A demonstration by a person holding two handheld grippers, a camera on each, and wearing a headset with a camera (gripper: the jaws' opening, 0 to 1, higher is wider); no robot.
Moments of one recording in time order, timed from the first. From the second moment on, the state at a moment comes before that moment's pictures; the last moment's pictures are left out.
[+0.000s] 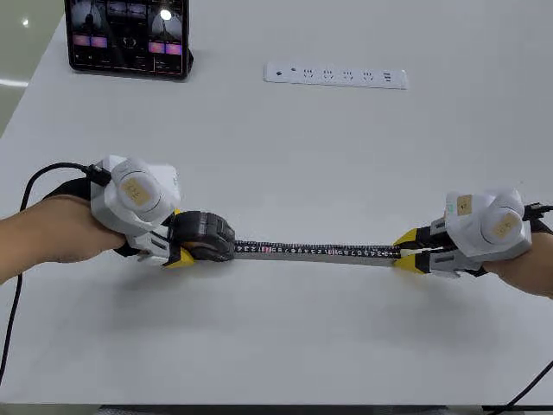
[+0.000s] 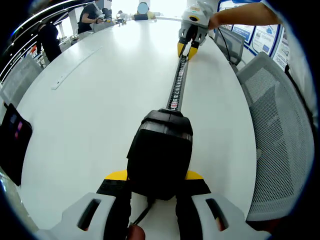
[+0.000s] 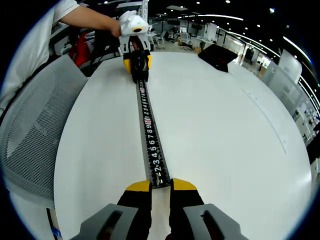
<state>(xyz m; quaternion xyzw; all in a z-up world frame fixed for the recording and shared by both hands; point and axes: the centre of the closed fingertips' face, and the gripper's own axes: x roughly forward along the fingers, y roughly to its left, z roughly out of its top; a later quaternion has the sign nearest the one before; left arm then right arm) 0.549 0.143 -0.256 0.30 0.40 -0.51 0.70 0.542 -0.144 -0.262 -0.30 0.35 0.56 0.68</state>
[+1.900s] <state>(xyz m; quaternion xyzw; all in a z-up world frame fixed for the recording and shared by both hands) 0.550 0.141 -0.251 0.29 0.40 -0.51 0.71 0.544 -0.140 -0.260 -0.29 0.38 0.55 0.69</state>
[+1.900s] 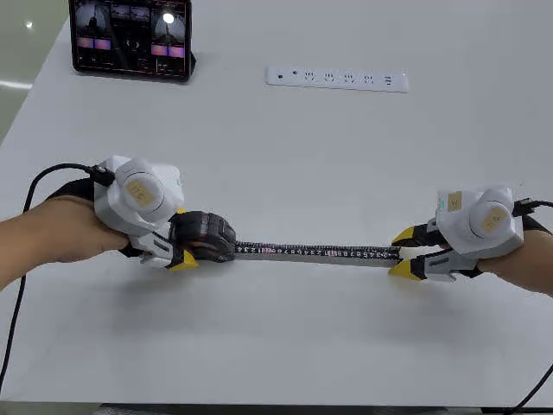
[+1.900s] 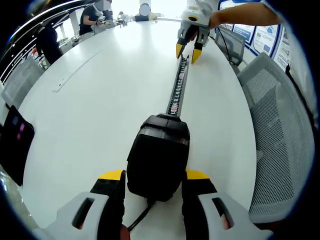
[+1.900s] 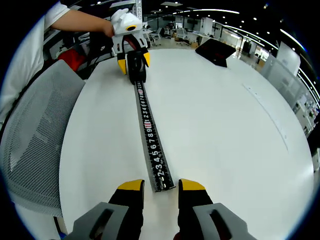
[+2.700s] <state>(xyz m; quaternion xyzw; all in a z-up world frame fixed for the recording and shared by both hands) 0.550 0.151 -0.225 0.23 0.37 -0.46 0.77 0.535 -0.124 -0.227 -0.21 0.36 0.50 0.76</state>
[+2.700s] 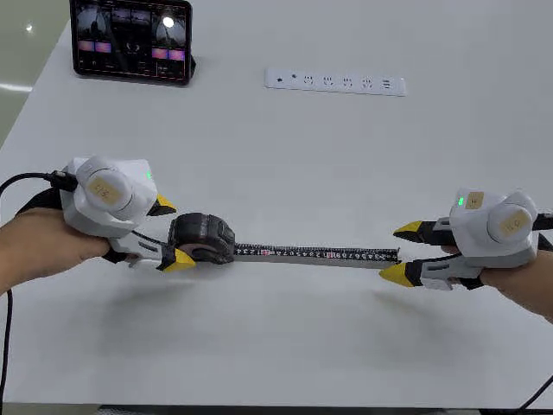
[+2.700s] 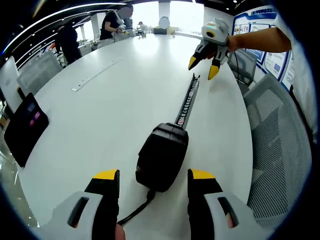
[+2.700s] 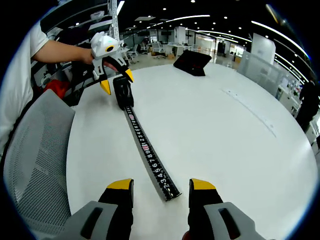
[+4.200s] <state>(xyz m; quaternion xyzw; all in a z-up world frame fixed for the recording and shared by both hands) 0.509 0.182 -0.194 0.09 0.32 -0.36 0.87 0.509 -0.123 -0.201 -0.15 0.31 0.43 0.84</state>
